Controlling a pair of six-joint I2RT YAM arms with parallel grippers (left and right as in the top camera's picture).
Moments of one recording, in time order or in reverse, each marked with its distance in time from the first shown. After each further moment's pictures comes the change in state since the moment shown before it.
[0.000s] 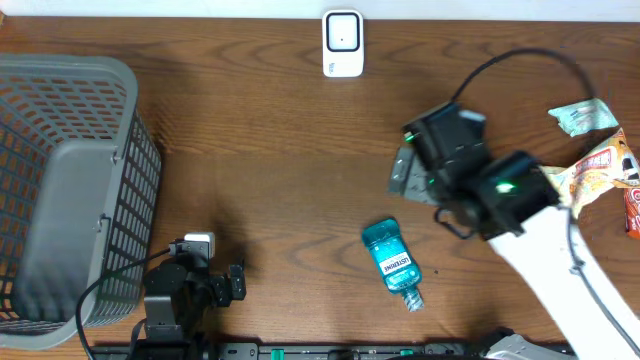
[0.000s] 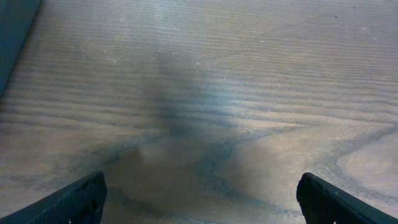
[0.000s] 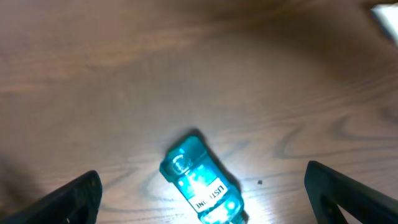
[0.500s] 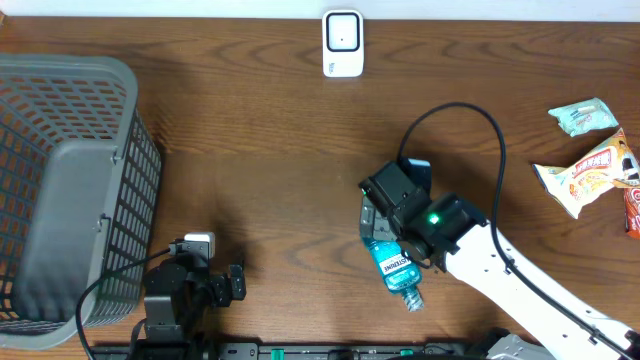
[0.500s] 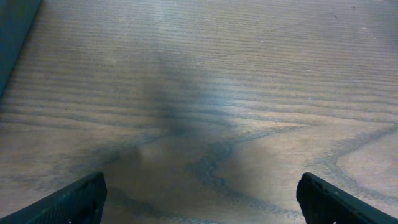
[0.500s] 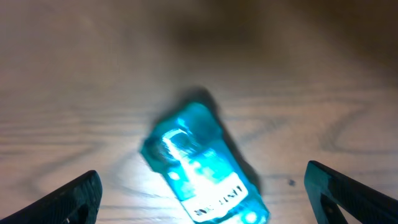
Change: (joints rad) left arm 0.000 0.000 0.000 0.000 0.000 0.000; right arm 0.138 0.000 -0.404 0.285 -0.016 0.031
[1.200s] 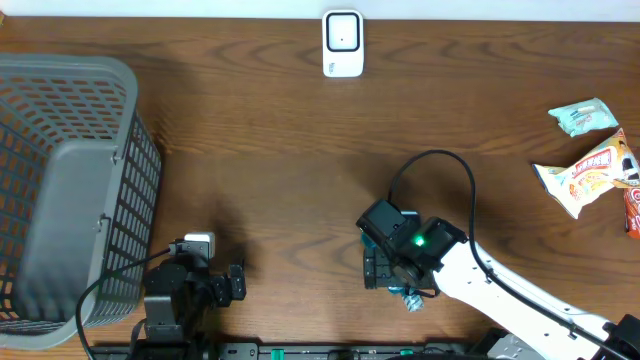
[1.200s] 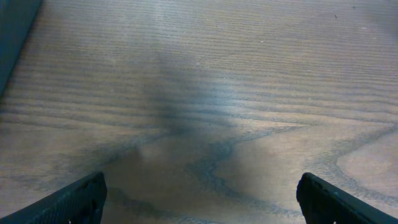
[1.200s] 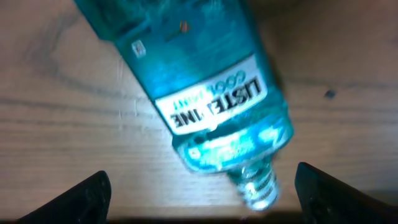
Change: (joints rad) left arm 0.000 0.000 0.000 0.000 0.000 0.000; right arm 0.074 0.000 -0.176 -0.048 -0.253 0.003
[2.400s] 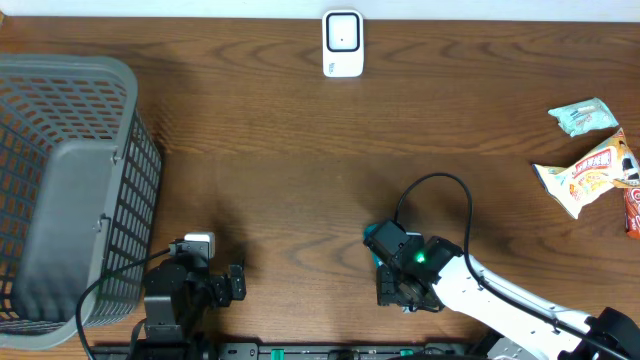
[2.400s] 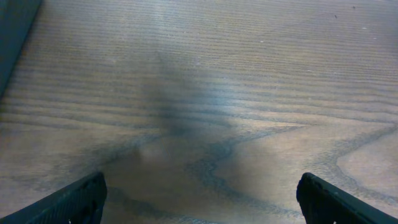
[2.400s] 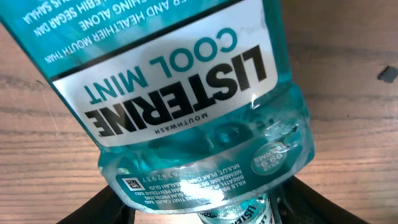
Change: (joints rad) left arm 0.000 0.000 0.000 0.000 0.000 0.000; right arm 0.005 0.000 -0.206 0.192 -0.041 0.033
